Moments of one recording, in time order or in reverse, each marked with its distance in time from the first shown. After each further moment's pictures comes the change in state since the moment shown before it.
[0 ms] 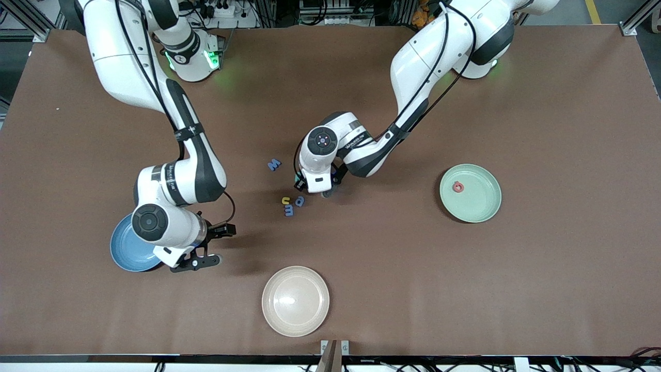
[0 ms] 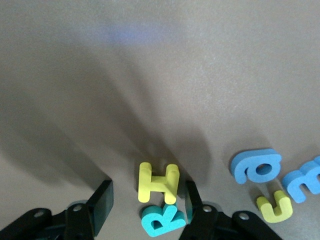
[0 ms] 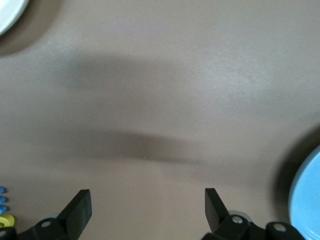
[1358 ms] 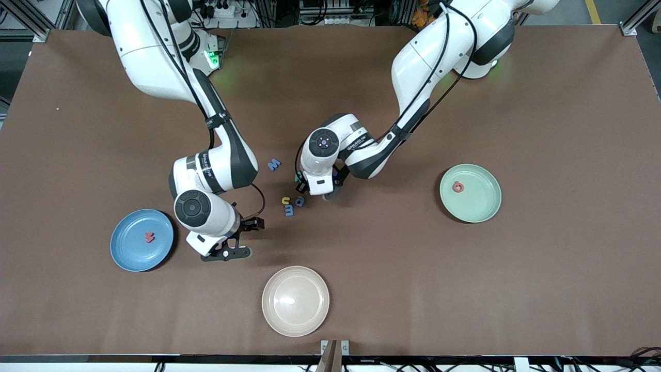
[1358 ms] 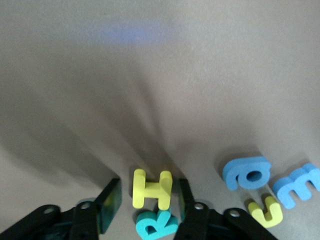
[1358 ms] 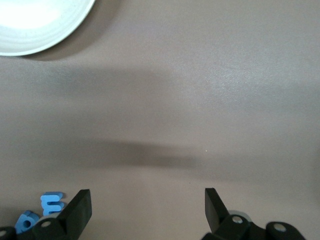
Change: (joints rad) left arm -0.007 0.000 0.011 0.010 0.000 -0.005 0.000; right arm 0.102 0.002 0.000 -0.002 0.000 0.024 0.173
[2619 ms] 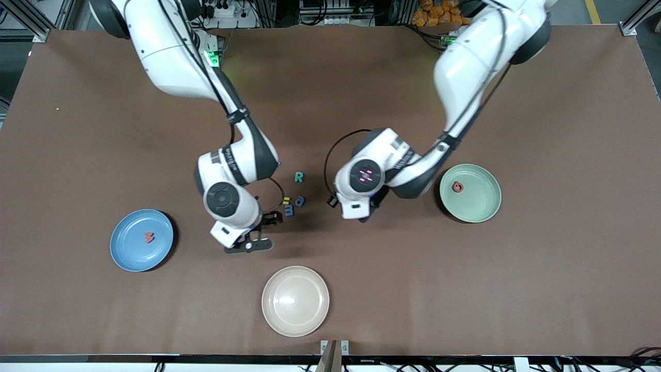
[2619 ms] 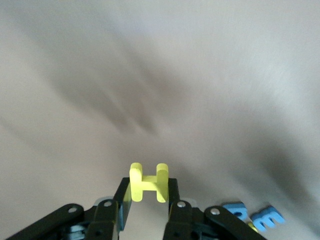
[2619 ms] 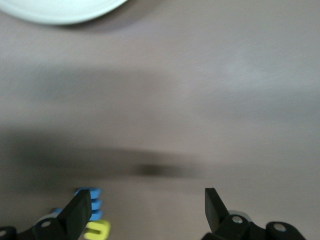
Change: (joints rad) left arm 0.348 -0.118 -0.172 0.026 -0.035 -0.406 0.315; right arm 0.110 0.034 0.007 -0.034 0.001 0.081 0.081
